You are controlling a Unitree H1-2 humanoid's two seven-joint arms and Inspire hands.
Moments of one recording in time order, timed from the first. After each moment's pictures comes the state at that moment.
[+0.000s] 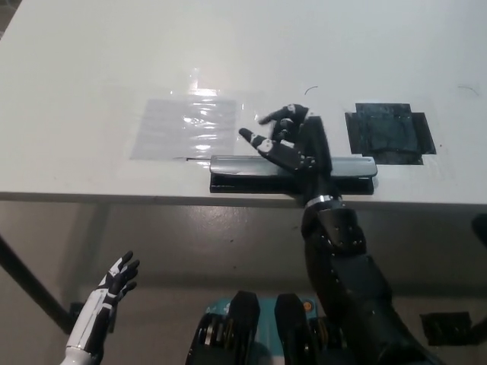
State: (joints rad) left_arm 0.04 0.20 0.00 0.10 0.02 -0.17 -0.09; right_arm -0.75 0.16 -0.08 0.86 0.09 -0.48 -0.07
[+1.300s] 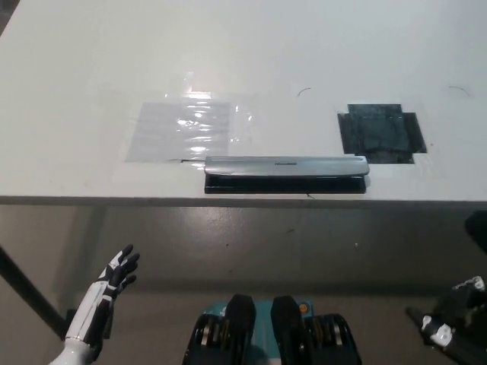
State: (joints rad) left_arm 0.01 0.22 0.00 0.10 0.02 -0.16 -0.10; right_arm 0.22 -0.12 -0.01 -0.22 0.18 -0.23 0.01
